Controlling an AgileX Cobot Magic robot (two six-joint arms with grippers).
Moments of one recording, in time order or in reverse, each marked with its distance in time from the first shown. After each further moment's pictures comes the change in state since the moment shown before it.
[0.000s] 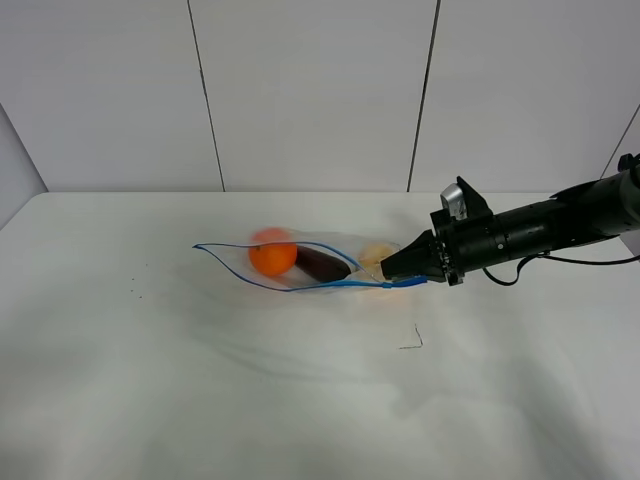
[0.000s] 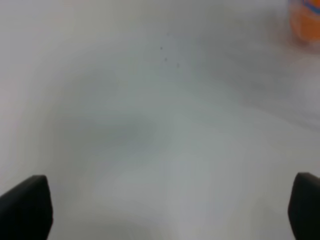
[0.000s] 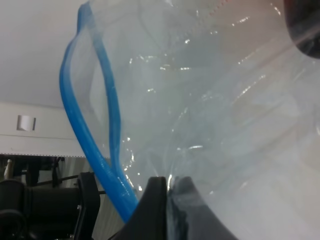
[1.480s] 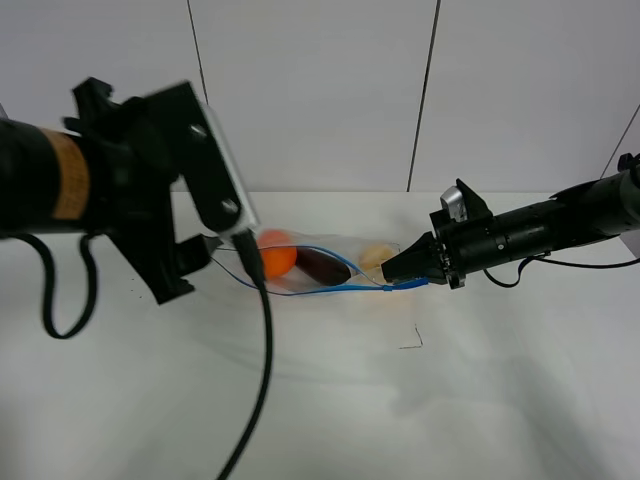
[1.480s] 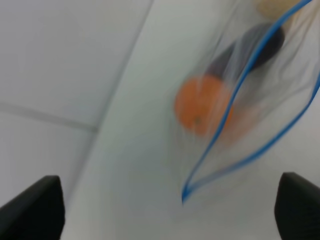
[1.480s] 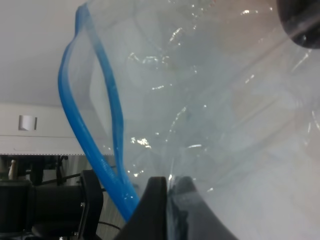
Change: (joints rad) left arm -0.975 1.234 -0.404 0.887 -0.434 -0.157; right arm 0.000 0.000 0.000 -0.016 0.000 0.039
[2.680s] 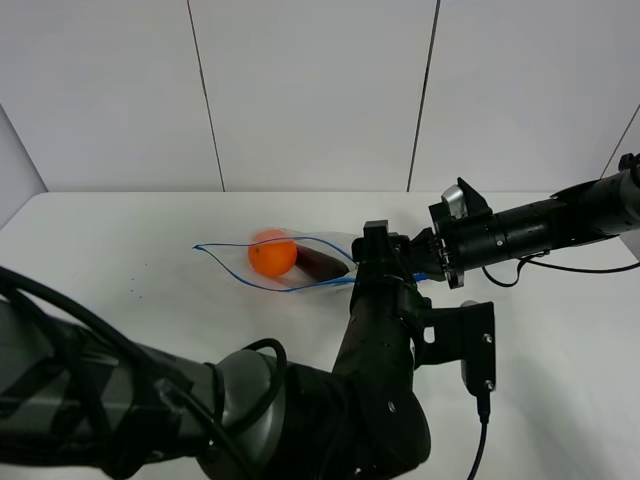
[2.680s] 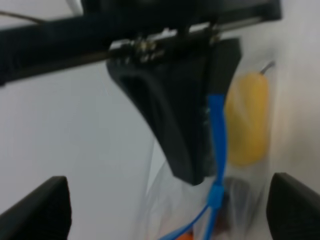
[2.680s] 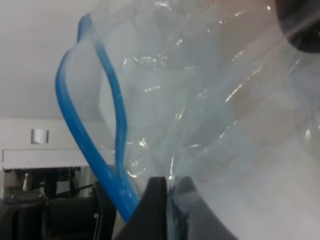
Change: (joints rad) left arm -0.283 0.781 -0.242 0.787 0.221 -0.804; right arm 0.000 -0.002 0.000 0.026 0.001 0.048
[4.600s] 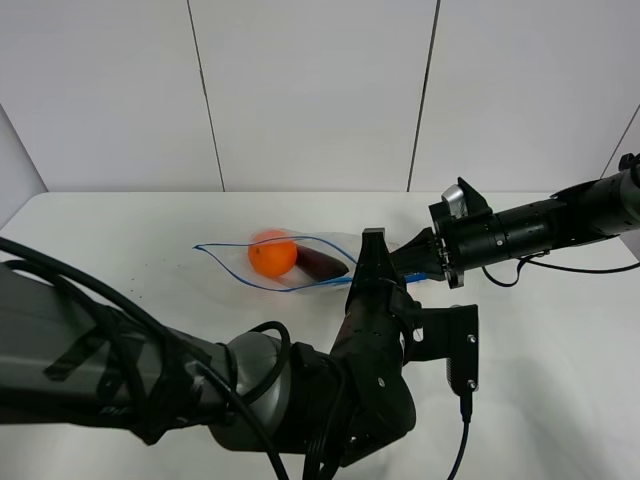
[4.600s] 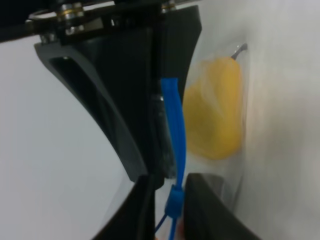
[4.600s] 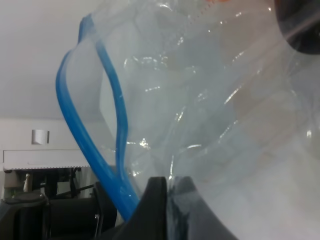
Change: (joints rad) left arm 0.034 0.035 -0.001 0.001 -0.091 0.049; right arm 0.000 0.000 0.000 0.004 0.001 0.000
